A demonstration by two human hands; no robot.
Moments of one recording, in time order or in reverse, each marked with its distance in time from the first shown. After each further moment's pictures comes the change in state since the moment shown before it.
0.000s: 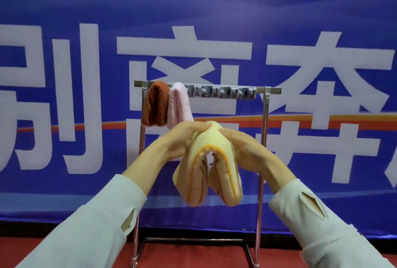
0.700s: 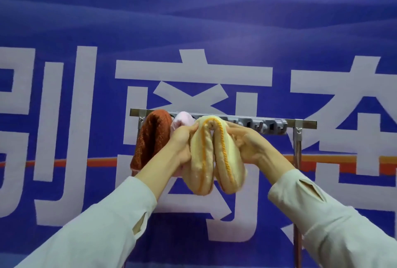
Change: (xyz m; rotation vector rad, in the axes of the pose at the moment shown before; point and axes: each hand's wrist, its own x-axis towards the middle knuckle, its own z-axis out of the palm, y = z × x) left_hand 0.180 0.019 -0.099 -0.288 0.409 0.146; right_hand 0.214 -0.016 -0.092 0.139 0.148 -0.041
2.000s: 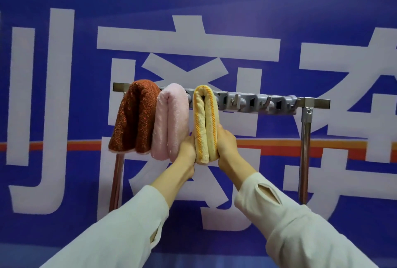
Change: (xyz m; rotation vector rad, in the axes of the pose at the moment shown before) left_hand 0.072 -0.116 -0.010 0.055 0.171 0.023; right_hand 0.082 0.112 -0.001 -0.193 0.610 0.001
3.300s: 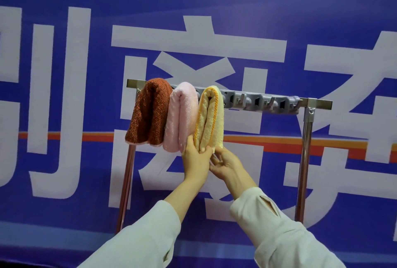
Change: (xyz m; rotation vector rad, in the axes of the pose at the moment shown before) left_hand -0.043 -0.027 -0.016 0.409 0.185 0.453; right_hand -0.047 0.025 -0.004 0.665 -0.166 0.414
